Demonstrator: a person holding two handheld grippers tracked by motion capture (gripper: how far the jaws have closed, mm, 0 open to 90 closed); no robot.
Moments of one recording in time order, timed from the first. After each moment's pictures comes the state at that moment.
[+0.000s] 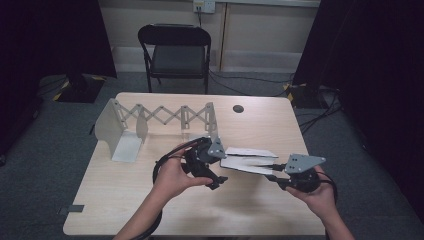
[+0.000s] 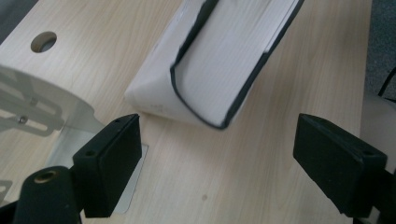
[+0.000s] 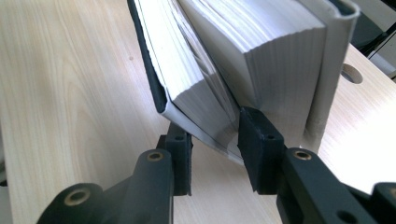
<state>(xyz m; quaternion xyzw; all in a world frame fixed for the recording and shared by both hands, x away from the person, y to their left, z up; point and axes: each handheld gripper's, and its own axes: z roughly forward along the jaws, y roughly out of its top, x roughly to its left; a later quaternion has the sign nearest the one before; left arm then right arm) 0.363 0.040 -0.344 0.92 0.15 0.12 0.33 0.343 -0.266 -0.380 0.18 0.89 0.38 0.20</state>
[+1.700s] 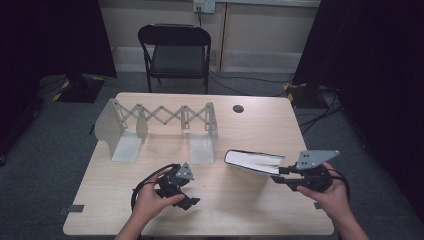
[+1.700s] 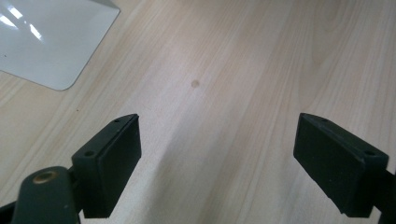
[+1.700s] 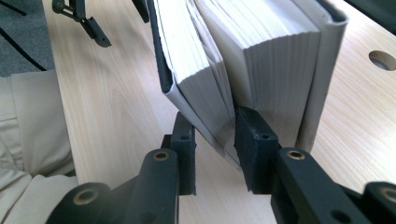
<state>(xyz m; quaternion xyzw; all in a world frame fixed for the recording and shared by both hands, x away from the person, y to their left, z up) 0.350 0.108 -0.451 0.92 0.22 0.05 0.32 0.338 -0.284 -0.358 0.19 0.89 0.40 0.12</state>
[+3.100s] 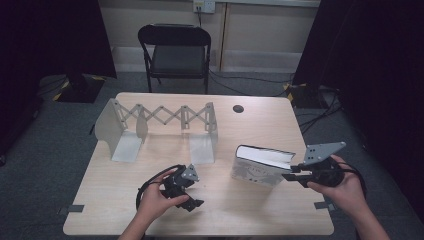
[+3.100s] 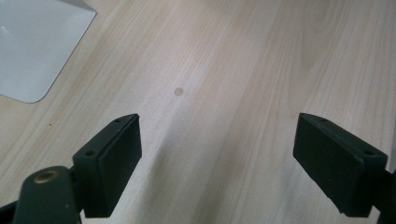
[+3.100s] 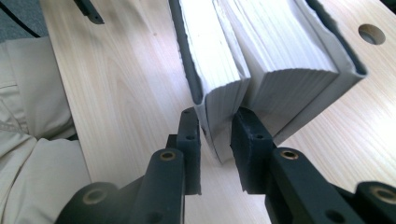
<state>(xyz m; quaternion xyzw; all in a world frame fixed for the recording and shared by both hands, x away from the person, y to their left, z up) 0.353 0.095 -0.454 0.93 0.20 0.04 0.31 0.340 -0.296 -0.330 0.19 0.92 0.33 0.12</state>
